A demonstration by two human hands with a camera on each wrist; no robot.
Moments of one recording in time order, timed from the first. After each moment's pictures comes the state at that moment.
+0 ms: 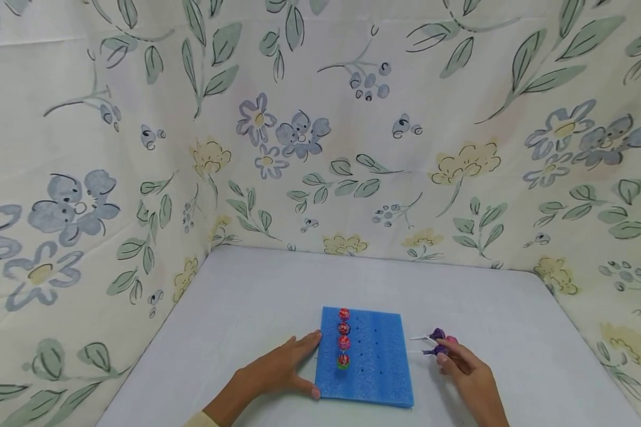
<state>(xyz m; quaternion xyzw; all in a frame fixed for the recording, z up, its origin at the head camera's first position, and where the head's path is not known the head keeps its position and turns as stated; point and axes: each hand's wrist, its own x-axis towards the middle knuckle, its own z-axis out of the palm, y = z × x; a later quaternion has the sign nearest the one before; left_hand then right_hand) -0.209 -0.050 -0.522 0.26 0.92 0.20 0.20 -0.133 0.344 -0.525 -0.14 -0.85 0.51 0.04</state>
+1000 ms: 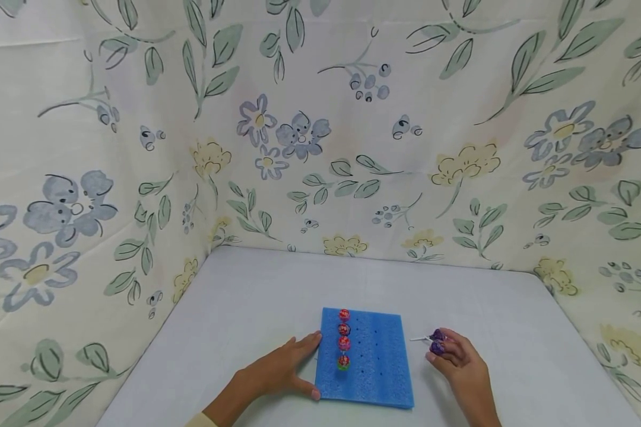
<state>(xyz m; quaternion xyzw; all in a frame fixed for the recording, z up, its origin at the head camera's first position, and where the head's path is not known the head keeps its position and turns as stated) -0.208 -0.051 -0.525 0.26 0.92 0.21 0.20 -0.138 0.326 -0.519 -0.15 -0.83 0.52 0.11</state>
